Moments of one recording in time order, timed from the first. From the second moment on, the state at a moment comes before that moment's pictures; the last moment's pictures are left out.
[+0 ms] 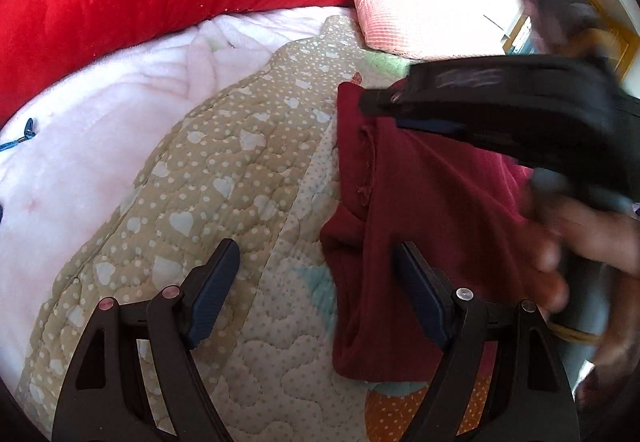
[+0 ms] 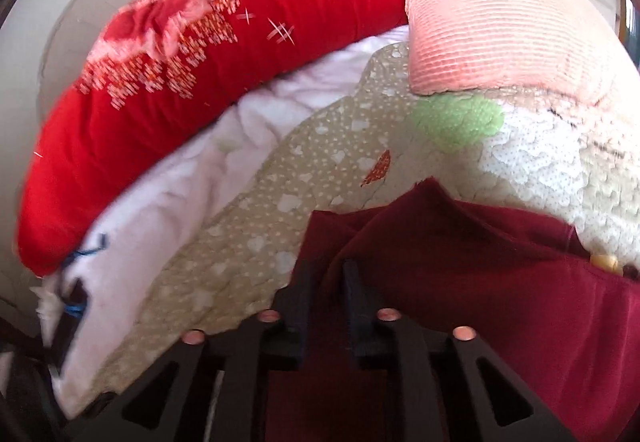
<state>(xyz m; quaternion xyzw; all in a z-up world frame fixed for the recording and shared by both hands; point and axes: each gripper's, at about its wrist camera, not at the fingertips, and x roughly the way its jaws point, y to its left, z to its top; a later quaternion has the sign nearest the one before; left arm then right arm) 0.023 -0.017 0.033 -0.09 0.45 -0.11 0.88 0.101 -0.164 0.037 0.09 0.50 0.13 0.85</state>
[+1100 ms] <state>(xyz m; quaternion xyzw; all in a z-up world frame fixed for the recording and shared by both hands) 0.064 -0.019 0.028 -0.13 0.45 -0.16 0.87 0.072 -0.294 0.024 0.16 0.45 0.02 0.88</state>
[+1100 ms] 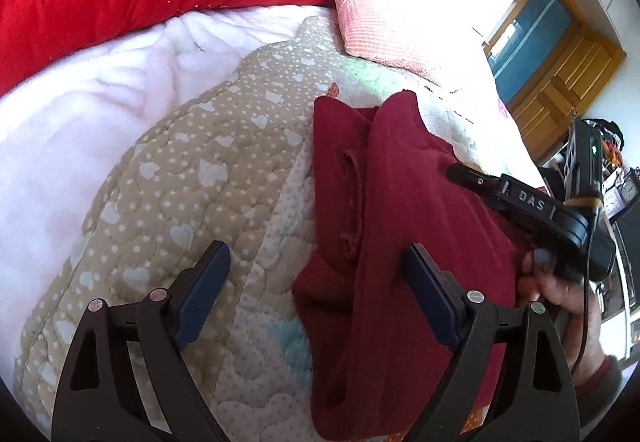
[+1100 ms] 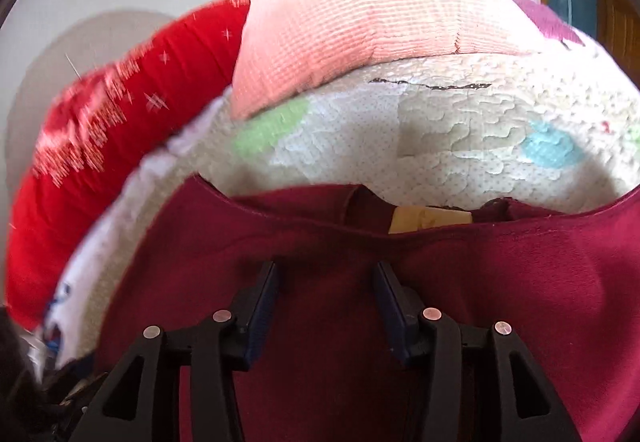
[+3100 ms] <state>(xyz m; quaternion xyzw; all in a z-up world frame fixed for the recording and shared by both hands) 0.037 -0.023 0.037 -0.24 0.48 -0.26 0.80 0.090 -0.192 0.071 0.07 0.52 0.12 0.85</state>
